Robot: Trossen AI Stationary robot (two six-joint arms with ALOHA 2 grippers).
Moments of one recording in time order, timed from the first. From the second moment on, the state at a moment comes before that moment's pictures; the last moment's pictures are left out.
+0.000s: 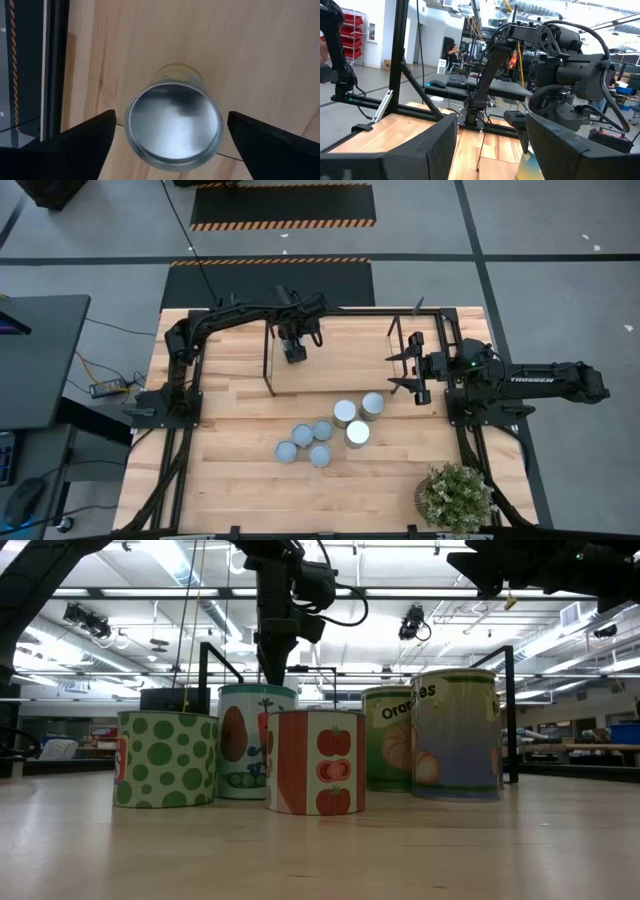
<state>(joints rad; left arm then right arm) 0.40 1.99 1.87 -1.30 -0.14 0.17 -0.20 0.60 0.31 0.45 -0.26 -0.19</state>
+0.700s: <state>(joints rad) 0.40 1.99 1.87 -1.31 -0.18 0.22 -0.20 0.60 0.31 0.45 -0.26 -0.19</state>
